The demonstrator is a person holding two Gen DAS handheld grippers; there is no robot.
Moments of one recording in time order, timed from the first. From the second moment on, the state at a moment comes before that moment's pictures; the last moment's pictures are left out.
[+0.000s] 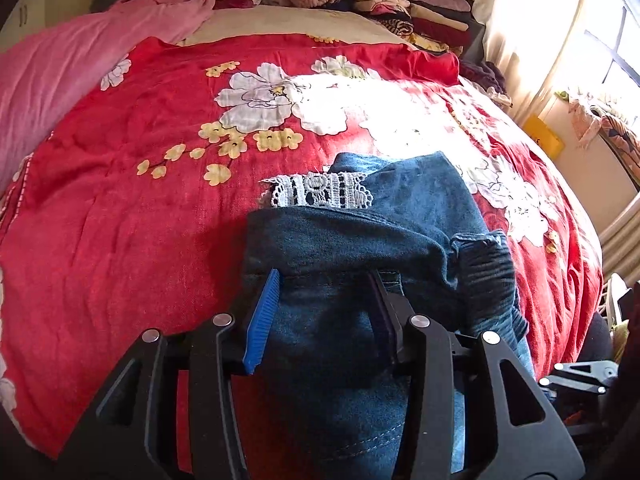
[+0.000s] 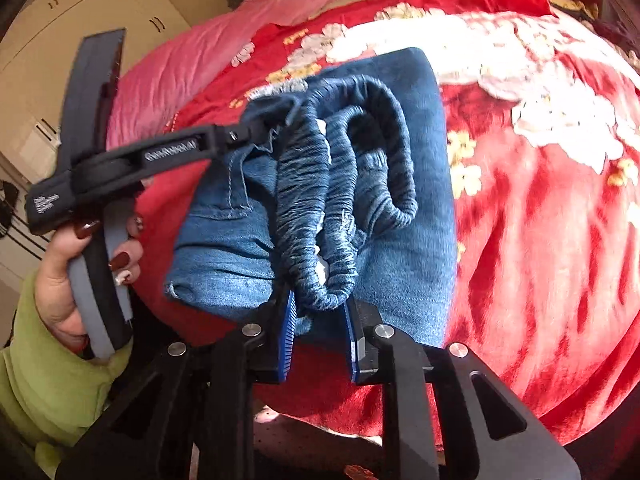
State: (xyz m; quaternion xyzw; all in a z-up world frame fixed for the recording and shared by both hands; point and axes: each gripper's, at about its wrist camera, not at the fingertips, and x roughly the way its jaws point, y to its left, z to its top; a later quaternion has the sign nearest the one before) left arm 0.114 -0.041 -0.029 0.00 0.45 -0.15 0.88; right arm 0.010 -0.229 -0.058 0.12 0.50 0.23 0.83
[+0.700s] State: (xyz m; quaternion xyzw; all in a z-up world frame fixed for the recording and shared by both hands) left arm 0.088 -0.031 0.003 -0.01 0.42 -0.14 0.90; right arm -0.016 -0.264 0.011 0.07 0.39 0.20 0.90
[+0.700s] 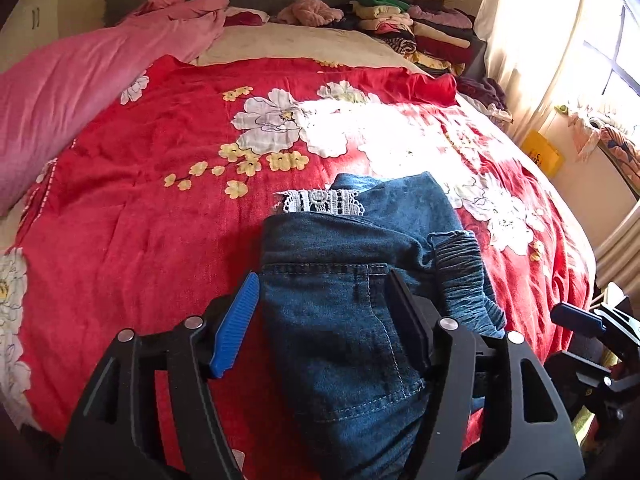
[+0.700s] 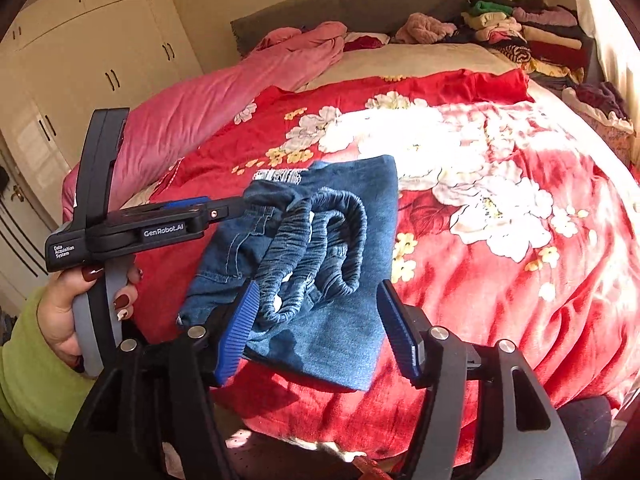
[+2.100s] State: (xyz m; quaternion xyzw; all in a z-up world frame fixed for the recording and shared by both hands) left arm 0.093 -0.045 -0.042 -0.02 0.44 -0.16 0.89; right arm 0.087 -0.250 -0.053 0.10 0.46 0.27 0.84
